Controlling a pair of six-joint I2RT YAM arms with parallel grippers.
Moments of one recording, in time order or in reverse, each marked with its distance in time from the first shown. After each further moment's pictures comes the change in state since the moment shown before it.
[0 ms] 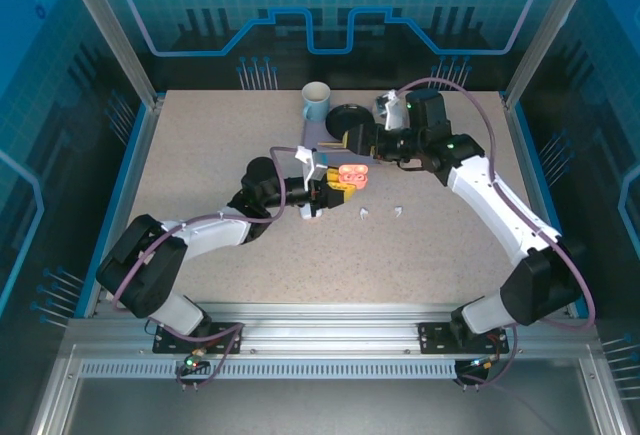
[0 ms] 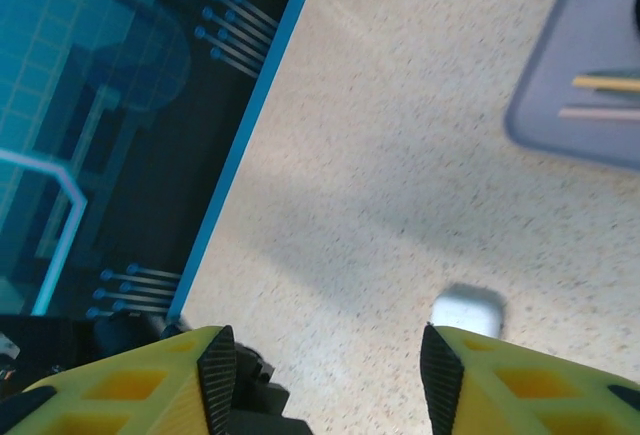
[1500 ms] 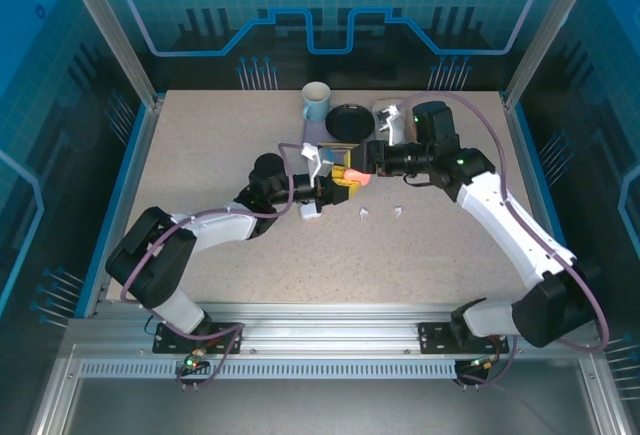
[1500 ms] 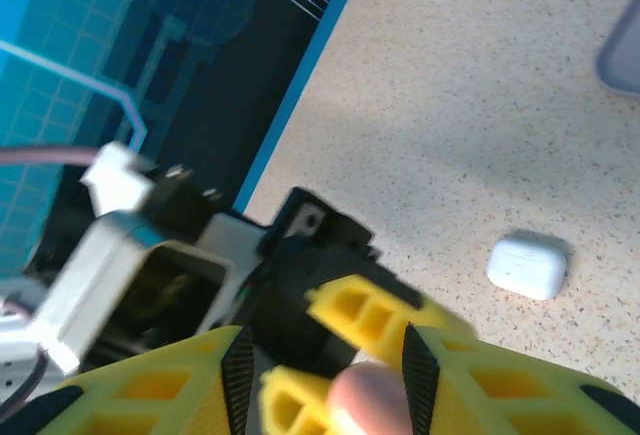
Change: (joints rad) left arm -0.005 0.066 0.049 -0.014 -0.031 0.011; right arm 0.023 -0.140 -0.099 -0.029 -0.114 -0.042
